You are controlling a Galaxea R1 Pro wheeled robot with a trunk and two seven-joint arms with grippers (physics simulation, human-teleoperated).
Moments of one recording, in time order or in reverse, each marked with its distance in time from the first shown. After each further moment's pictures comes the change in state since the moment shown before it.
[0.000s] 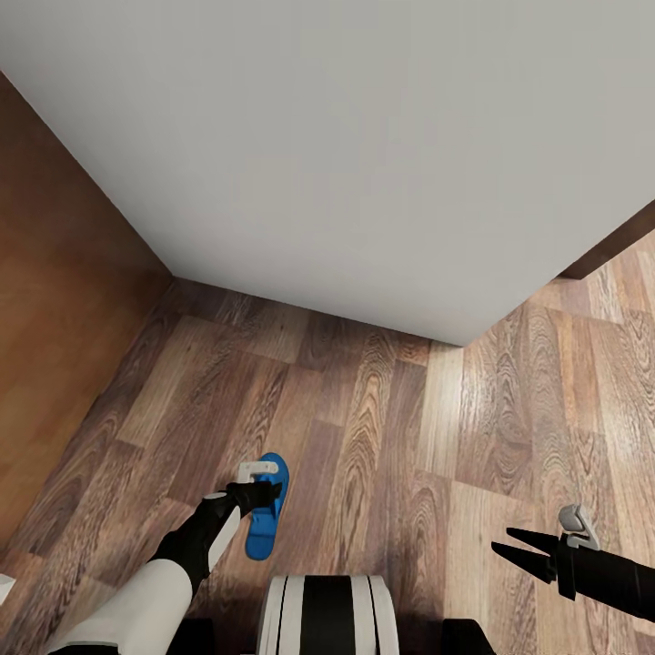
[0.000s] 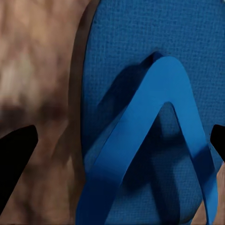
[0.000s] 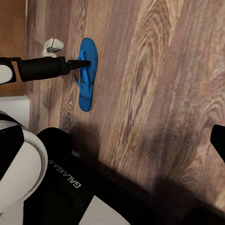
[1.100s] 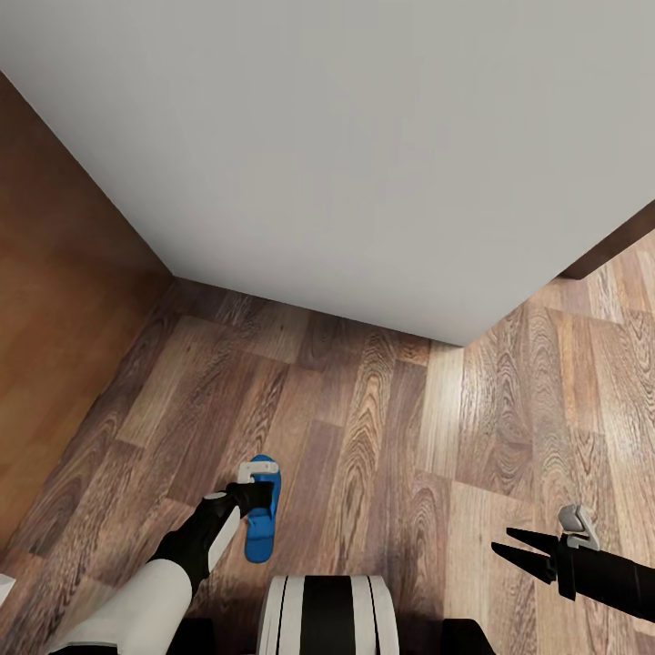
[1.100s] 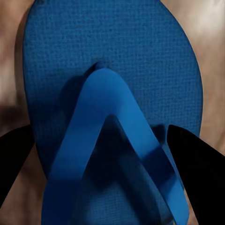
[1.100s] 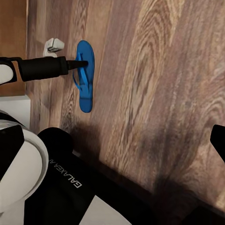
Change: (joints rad) left arm 0.001 0.001 0.001 -0.003 0.000 0.001 -0.010; right arm 0.001 0.000 0.000 0.000 0.000 0.000 0.003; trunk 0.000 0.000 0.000
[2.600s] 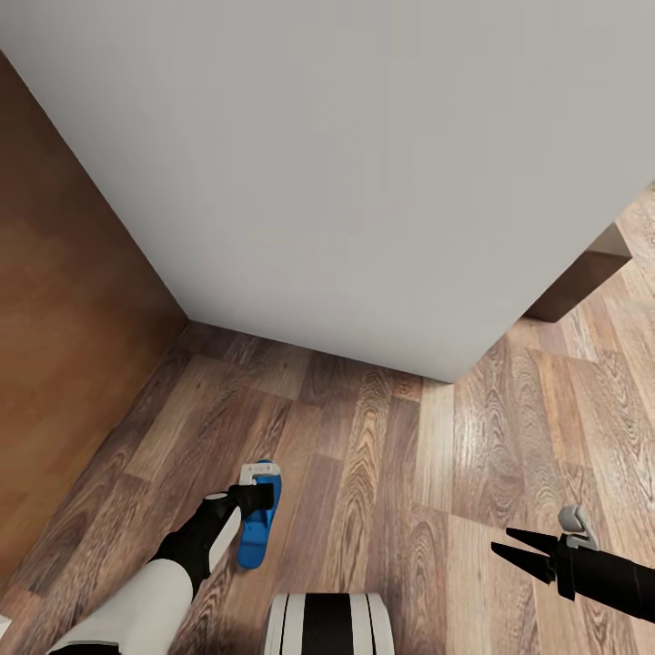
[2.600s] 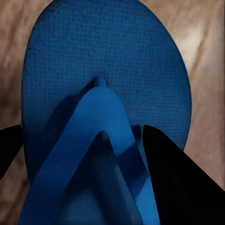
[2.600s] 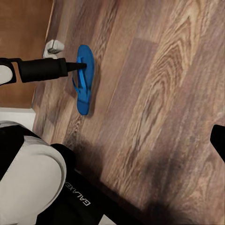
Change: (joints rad) left arm -0.003 -0.002 -0.002 0.011 0.008 0.013 -0.016; right arm 0.000 0.002 0.001 0.001 -0.002 -0.001 -0.006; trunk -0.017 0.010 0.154
